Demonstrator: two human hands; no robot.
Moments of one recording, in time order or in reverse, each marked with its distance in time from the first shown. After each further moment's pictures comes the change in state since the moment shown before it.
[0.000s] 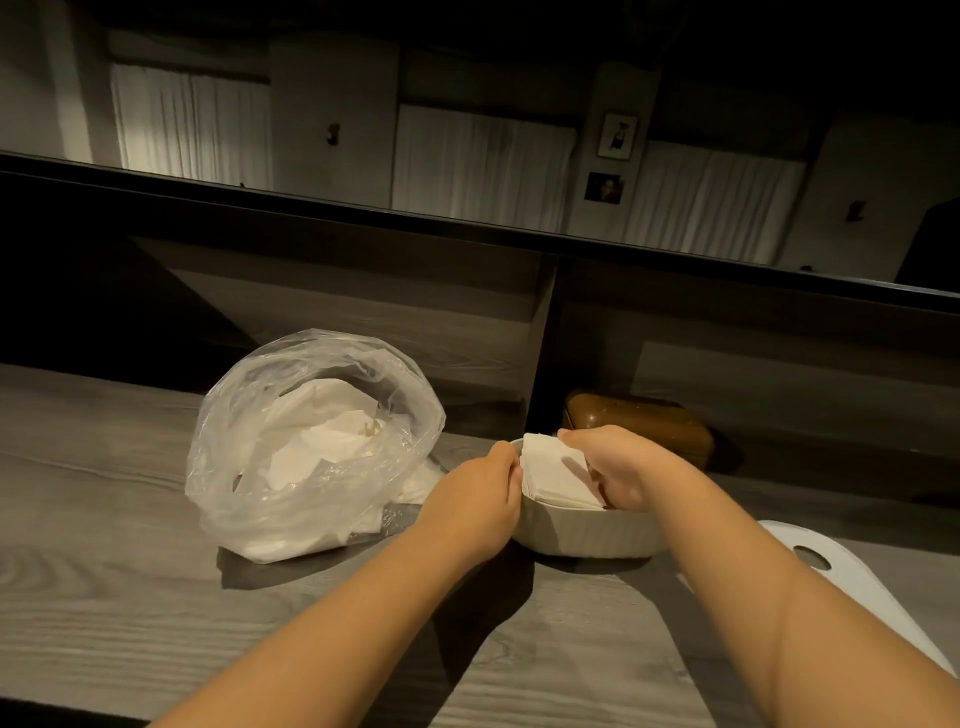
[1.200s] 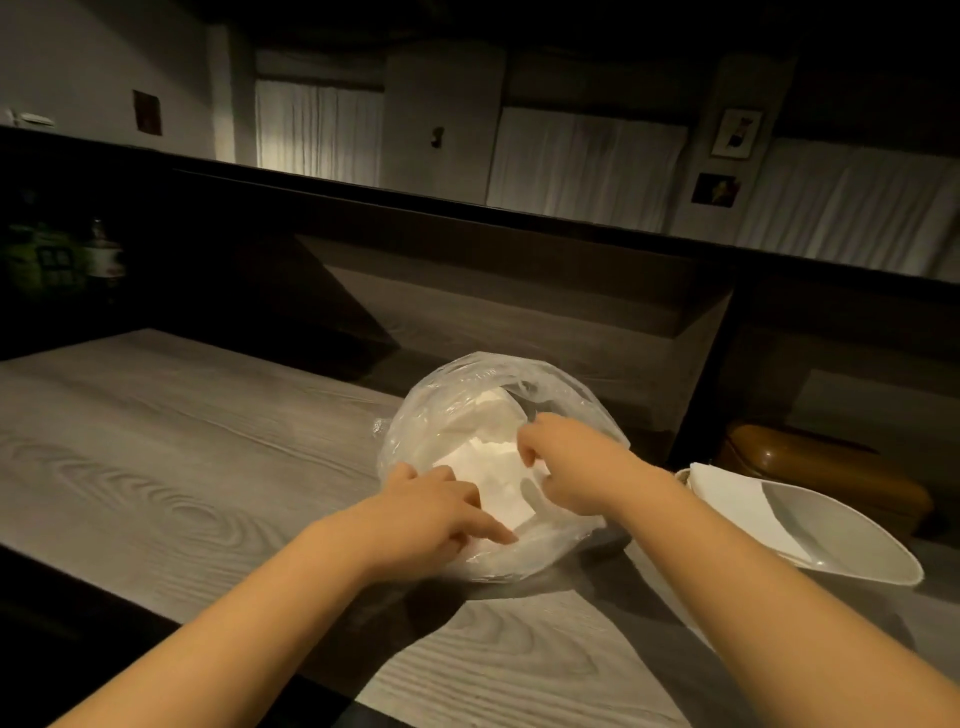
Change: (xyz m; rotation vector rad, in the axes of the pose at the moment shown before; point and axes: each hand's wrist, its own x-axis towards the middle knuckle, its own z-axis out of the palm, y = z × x) left_hand -0.075 -0.151 -0.111 0.445 -0.314 0.132; right_hand -0.029 -0.076 0.158 -1.151 -0.089 -0.839
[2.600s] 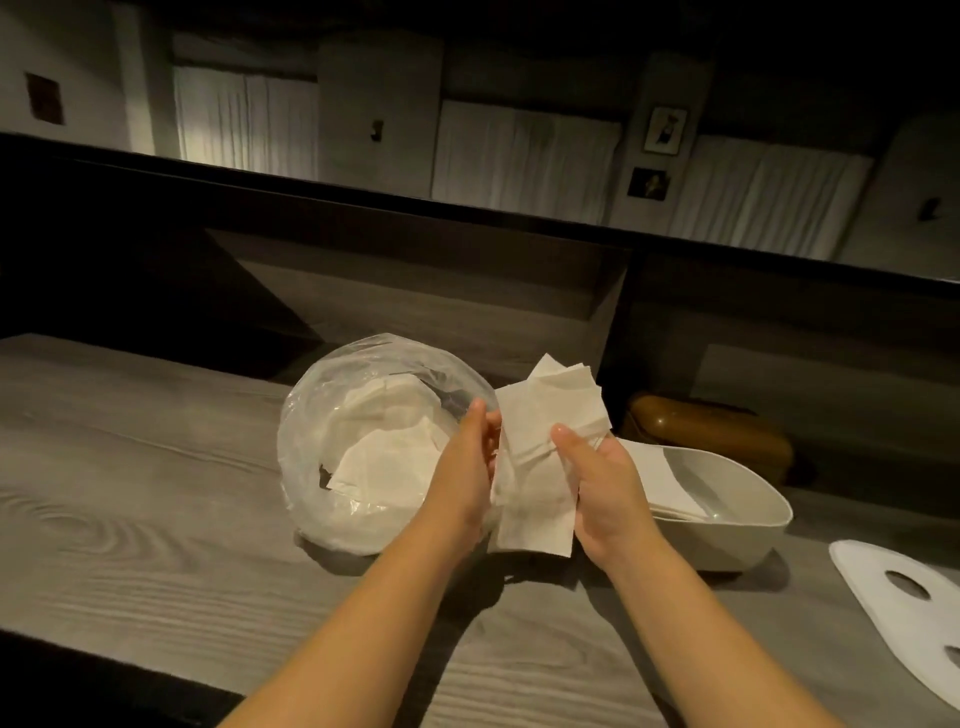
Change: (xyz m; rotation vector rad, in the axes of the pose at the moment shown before) left_hand 0.082 0.125 -0.008 -1.903 0.429 -0.339; right_hand -0.080 0.046 0.034 1.702 0.624 0.379
